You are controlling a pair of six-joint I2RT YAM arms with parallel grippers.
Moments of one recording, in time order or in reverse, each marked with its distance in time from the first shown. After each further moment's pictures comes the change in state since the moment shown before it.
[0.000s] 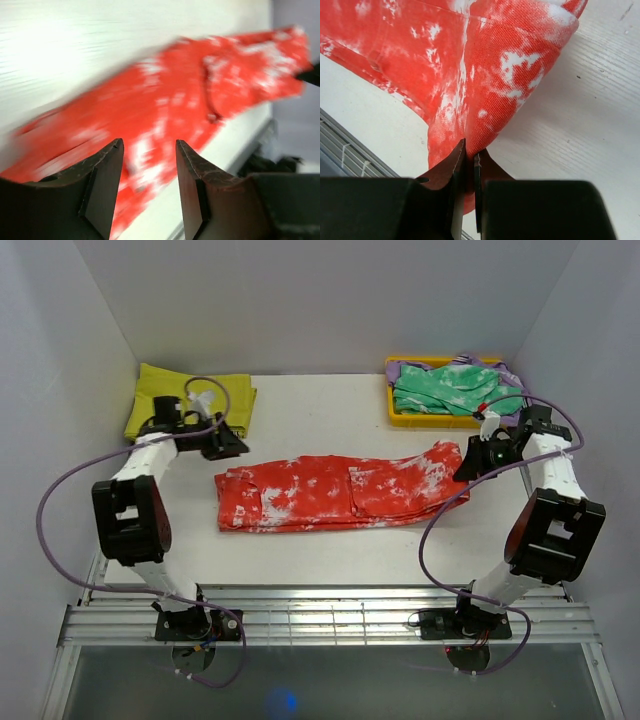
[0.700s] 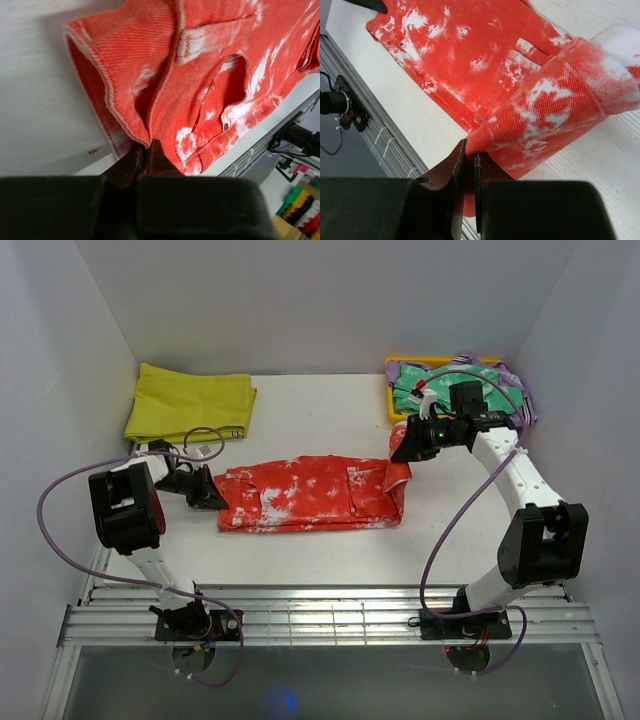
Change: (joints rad) left arm 0.261 0.067 -0.200 -0.309 -0.183 0.385; right arm 0.418 -0.056 0.082 0.188 -0.063 0.427
